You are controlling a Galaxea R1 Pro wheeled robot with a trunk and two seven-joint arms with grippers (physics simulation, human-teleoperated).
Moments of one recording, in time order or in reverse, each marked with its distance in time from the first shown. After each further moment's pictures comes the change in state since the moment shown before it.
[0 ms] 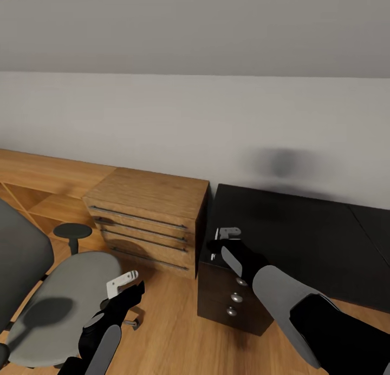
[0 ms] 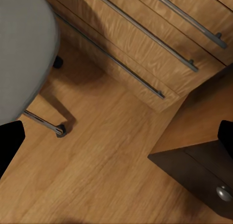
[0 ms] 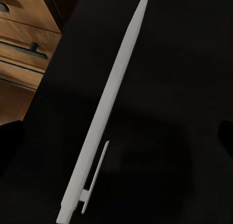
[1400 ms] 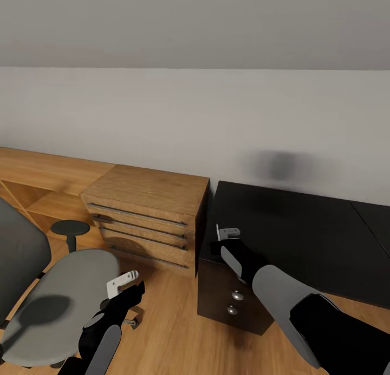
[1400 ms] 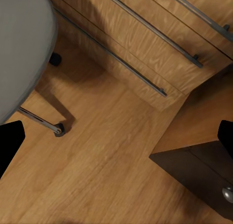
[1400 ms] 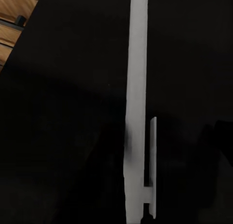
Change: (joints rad) left arm 0.000 0.000 0.000 0.000 0.001 0.000 -0.002; right arm -0.001 0.000 0.007 -0.009 0.026 0.063 -0.005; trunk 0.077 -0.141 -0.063
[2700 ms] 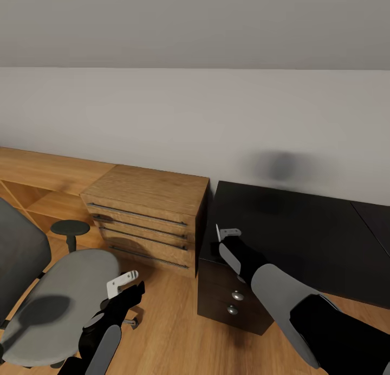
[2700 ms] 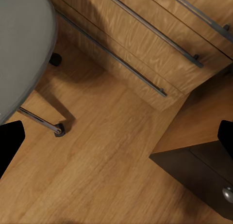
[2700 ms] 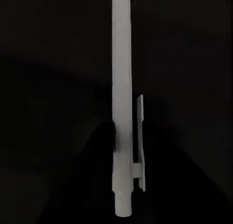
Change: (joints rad) left arm 0.000 0.001 0.000 0.000 0.000 0.000 0.000; right arm 0.000 0.005 -0.001 -0.040 -0.040 0.102 -0.096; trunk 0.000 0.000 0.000
